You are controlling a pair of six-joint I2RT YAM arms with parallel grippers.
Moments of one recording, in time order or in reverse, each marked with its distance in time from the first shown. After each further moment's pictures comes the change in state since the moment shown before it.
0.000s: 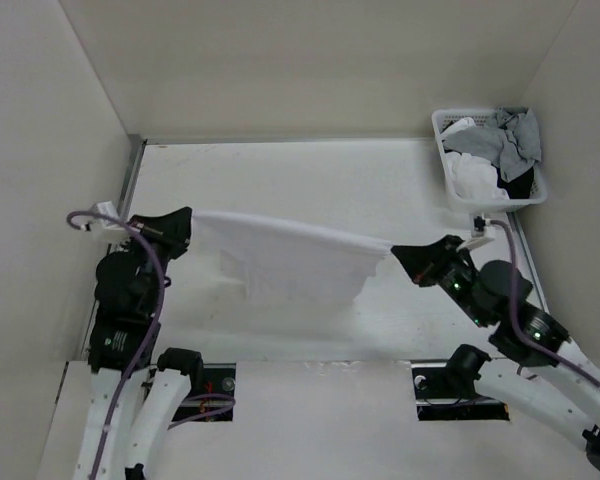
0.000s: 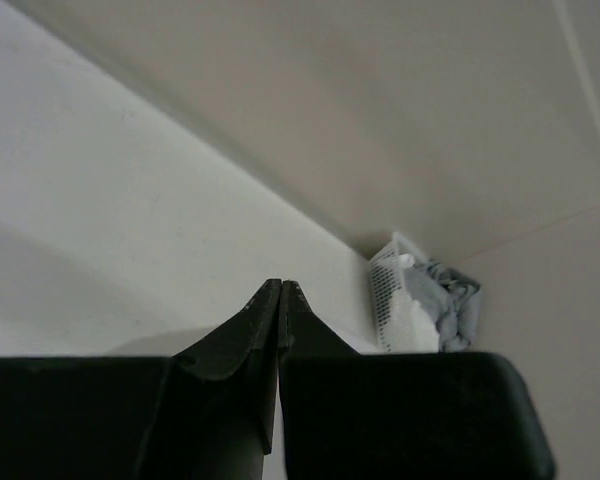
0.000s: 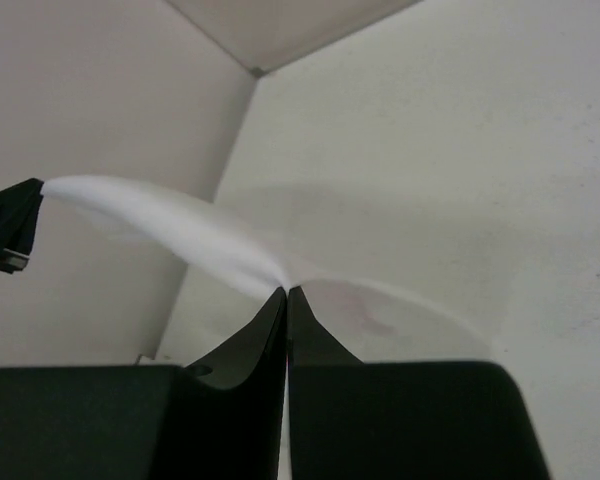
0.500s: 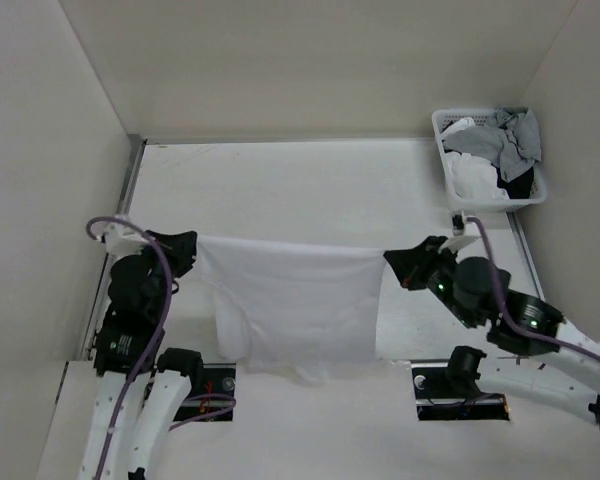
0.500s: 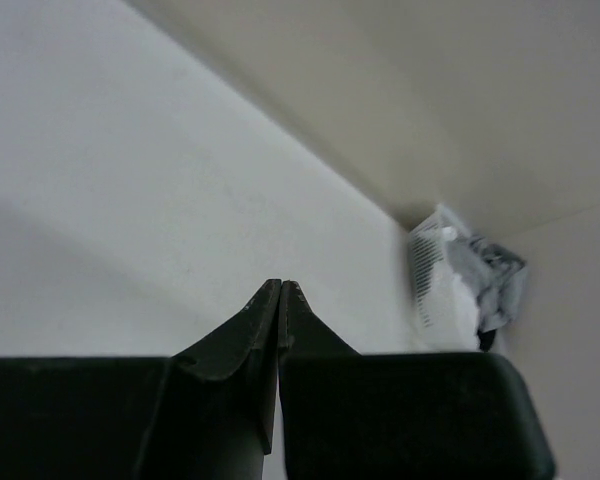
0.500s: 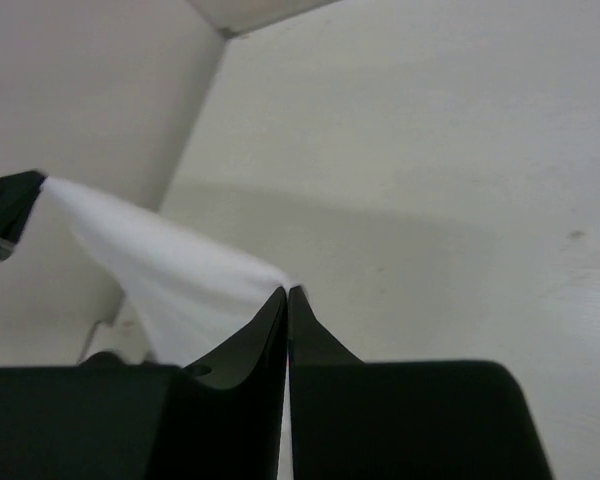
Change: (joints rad) left arm 0.004 -0.126 0.015 -0.225 -0.016 0.029; right arm 0.381 0.071 0.216 -0.238 0.341 -0.032
